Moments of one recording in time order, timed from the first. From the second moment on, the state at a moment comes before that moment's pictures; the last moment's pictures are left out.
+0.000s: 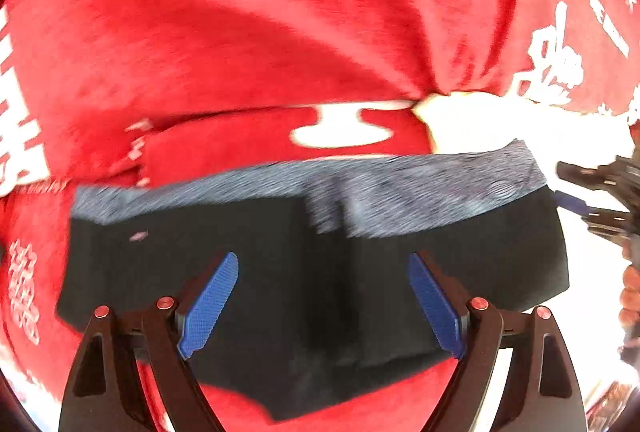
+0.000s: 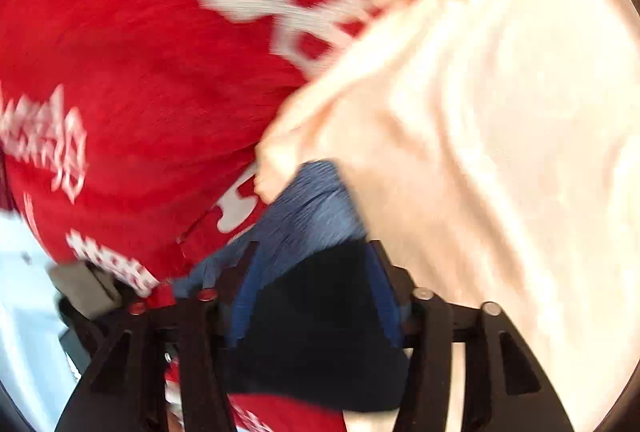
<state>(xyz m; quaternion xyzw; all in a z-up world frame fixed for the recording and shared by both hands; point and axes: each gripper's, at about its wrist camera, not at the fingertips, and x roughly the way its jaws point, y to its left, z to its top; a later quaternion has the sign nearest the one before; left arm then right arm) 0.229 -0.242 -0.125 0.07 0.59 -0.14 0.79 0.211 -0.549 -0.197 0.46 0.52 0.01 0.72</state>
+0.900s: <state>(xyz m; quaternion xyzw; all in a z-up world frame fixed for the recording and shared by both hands) 0.222 -0.187 -0.175 0.08 0.64 -0.02 0.76 0.153 -0.492 -0.144 0.23 0.57 -0.04 0.79</state>
